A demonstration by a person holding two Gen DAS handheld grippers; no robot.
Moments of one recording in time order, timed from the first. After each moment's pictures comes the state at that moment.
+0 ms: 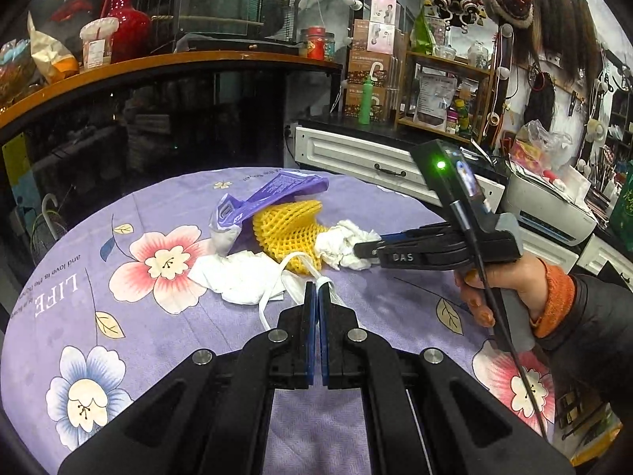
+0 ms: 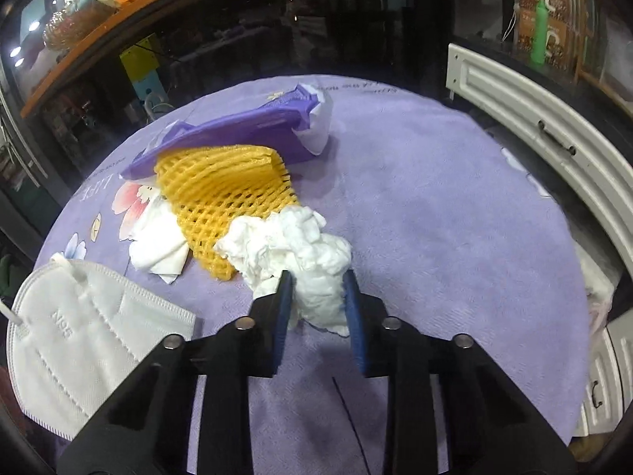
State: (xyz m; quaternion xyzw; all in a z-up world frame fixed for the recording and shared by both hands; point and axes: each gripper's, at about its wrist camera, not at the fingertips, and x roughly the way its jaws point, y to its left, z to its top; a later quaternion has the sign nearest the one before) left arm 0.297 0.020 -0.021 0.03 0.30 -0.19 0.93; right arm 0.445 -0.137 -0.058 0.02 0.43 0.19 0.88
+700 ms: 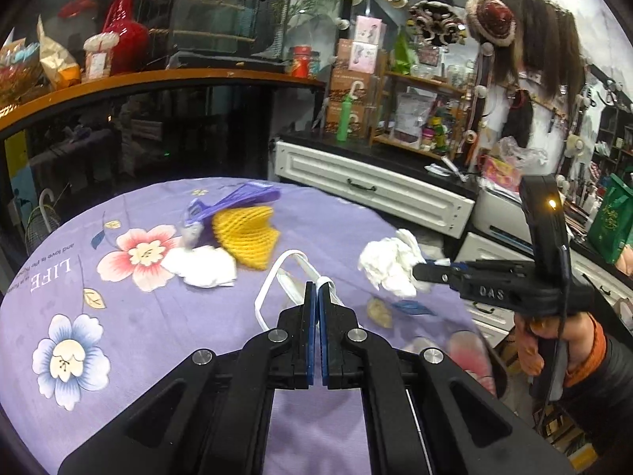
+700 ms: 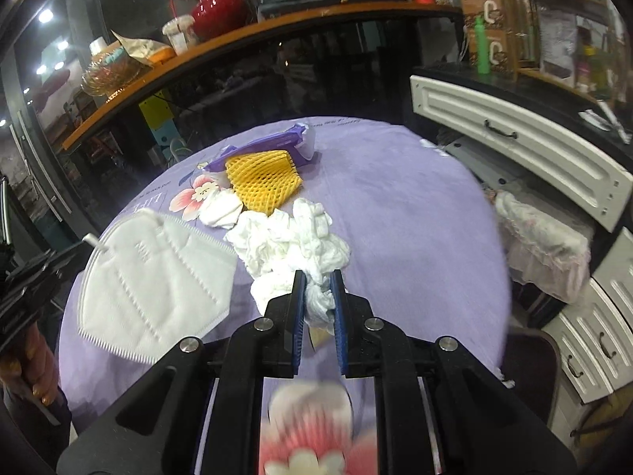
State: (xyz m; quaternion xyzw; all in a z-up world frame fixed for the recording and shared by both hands) left arm 0.231 -0.016 0.002 0.00 0.27 -0.21 0.94; right arm 0.272 -0.224 -0.009 0.08 0.36 0.18 0.91
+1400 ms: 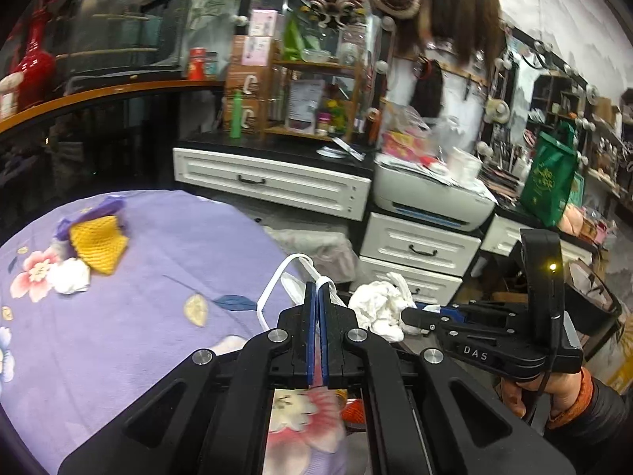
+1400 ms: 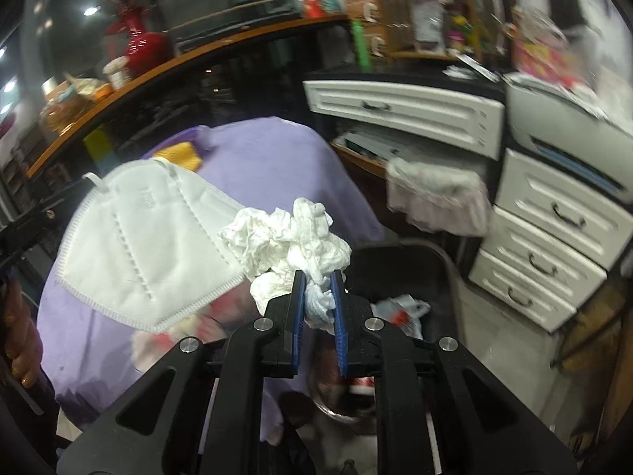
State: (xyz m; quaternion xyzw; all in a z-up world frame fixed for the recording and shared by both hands) left arm 0.175 -0.166 -0.006 0.03 0.27 -0.34 0.90; right arm 0.128 -0.365 -0.051 0.13 0.36 0.03 0.92
